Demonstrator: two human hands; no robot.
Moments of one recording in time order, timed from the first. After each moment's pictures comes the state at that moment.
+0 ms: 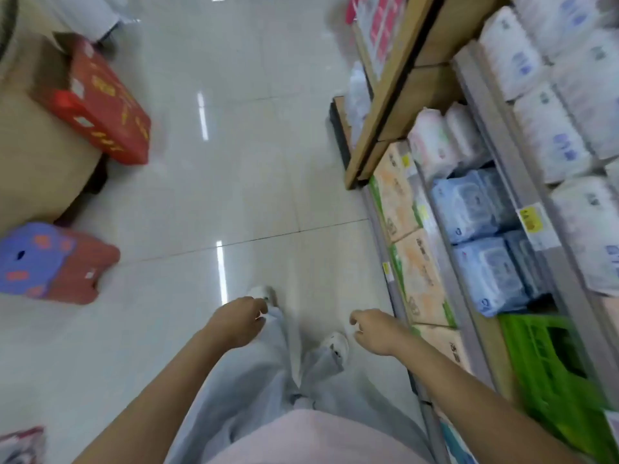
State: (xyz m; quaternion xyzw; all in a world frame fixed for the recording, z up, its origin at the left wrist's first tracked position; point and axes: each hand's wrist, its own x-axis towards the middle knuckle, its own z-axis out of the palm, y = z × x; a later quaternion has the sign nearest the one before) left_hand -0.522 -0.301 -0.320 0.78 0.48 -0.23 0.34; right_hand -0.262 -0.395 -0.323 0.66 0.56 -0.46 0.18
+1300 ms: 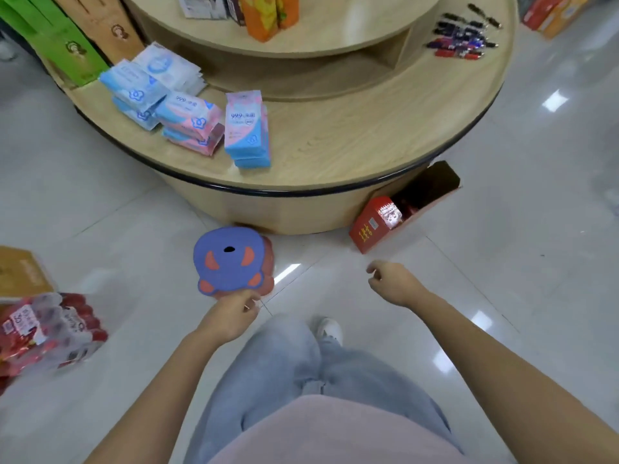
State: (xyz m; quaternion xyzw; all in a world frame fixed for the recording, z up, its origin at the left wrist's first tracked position) left_hand -1.028 0.098 -0.322 0.26 0.84 0.13 0.45; right_hand -0.840 0.355 -0.319 0.39 0.82 -0.32 0.26
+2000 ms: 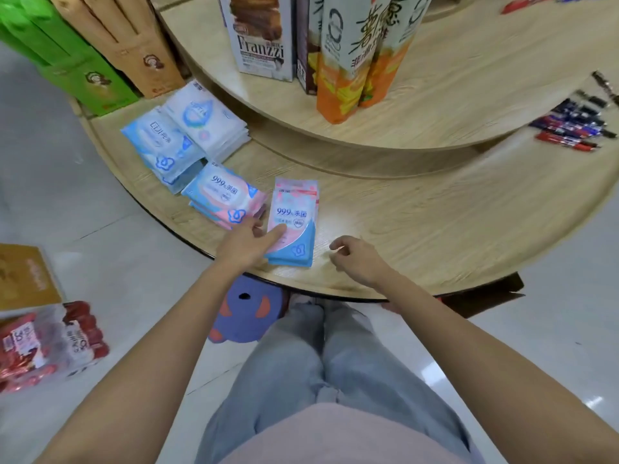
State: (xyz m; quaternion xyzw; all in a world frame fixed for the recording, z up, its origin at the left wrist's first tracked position) left_hand -1.319 0.301 -0.327 0.07 0.87 0.30 0.38; right_hand -1.180 0.469 -0.329 0.36 0.78 -0.47 0.22
